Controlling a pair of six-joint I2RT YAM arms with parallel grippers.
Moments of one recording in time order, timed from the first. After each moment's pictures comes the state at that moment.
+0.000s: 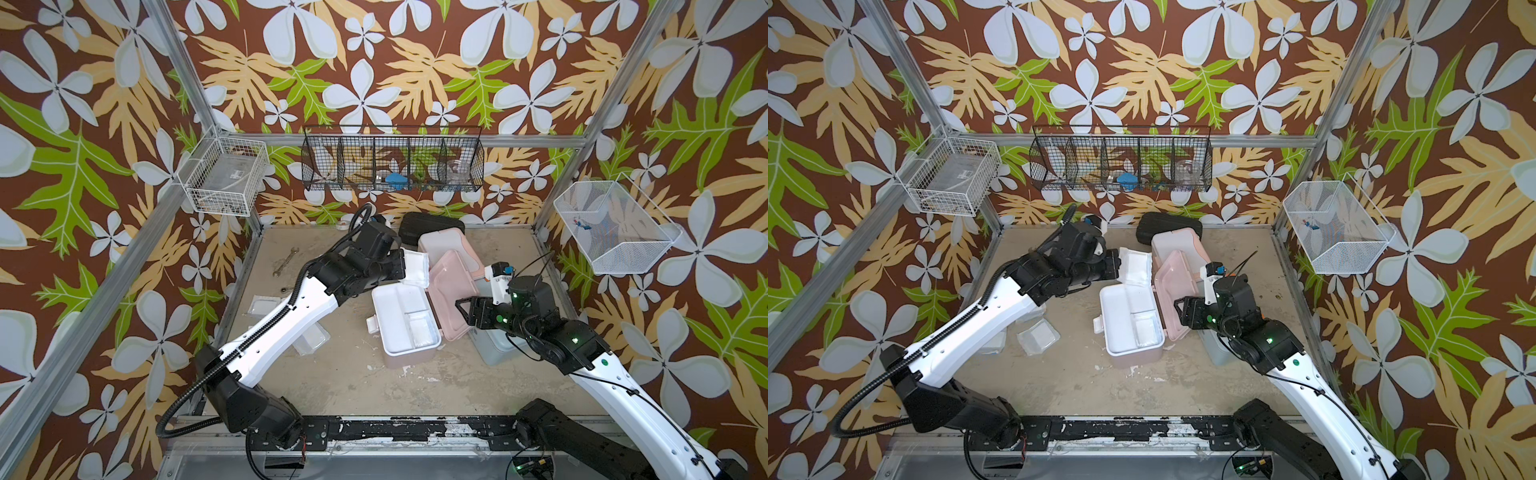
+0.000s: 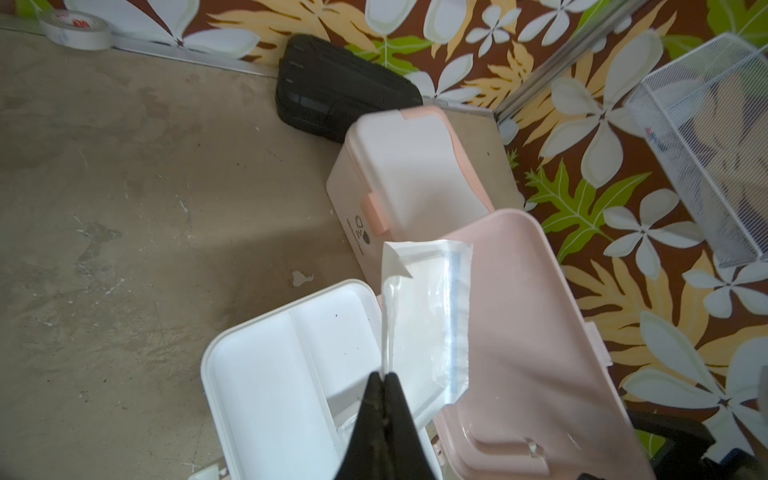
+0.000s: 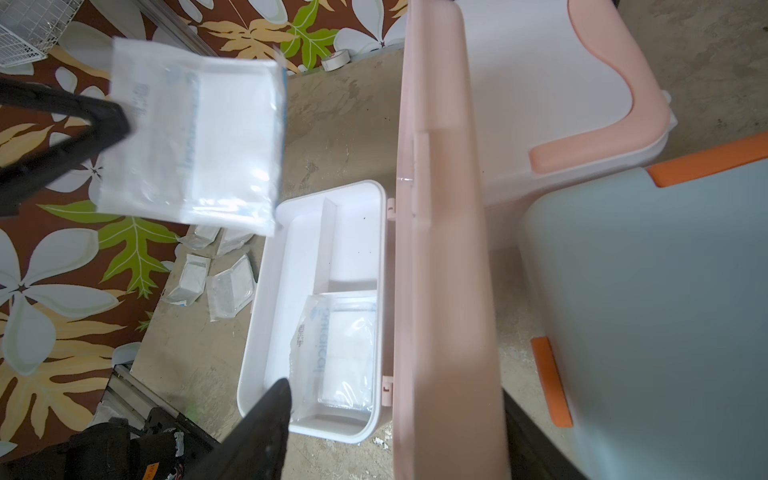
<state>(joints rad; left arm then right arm) -0.70 1.47 1.61 -0.76 -0.10 -0.67 0.51 0.89 0.98 -0.71 -0.10 0.50</state>
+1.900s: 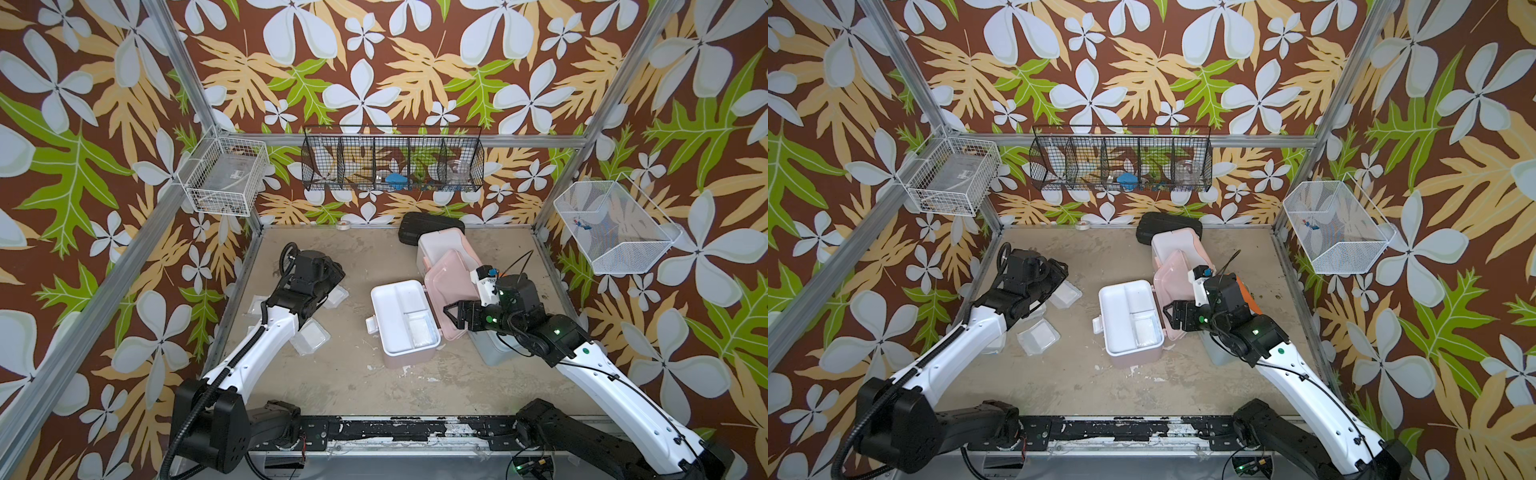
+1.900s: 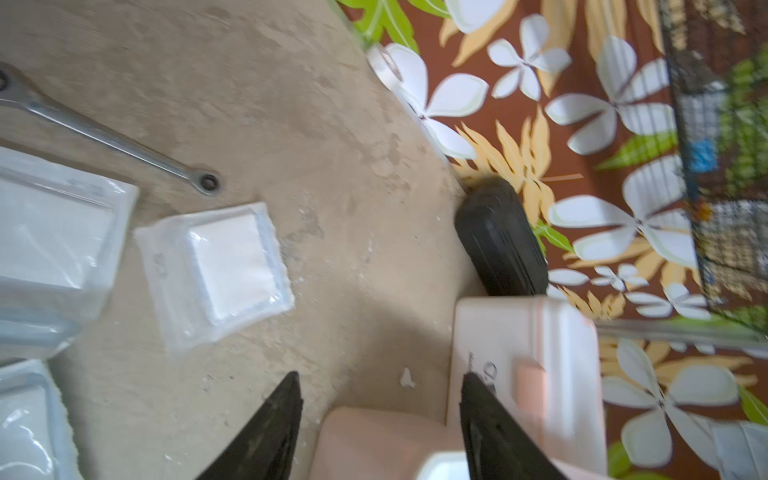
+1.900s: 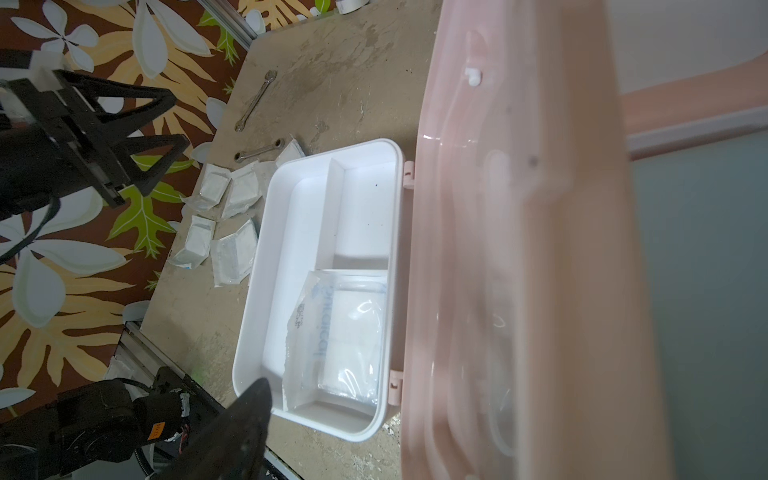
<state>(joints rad) -0.32 1.23 0.97 -0.33 -0.07 -1.00 0.51 0.96 0.93 -0.66 -0.20 0.46</state>
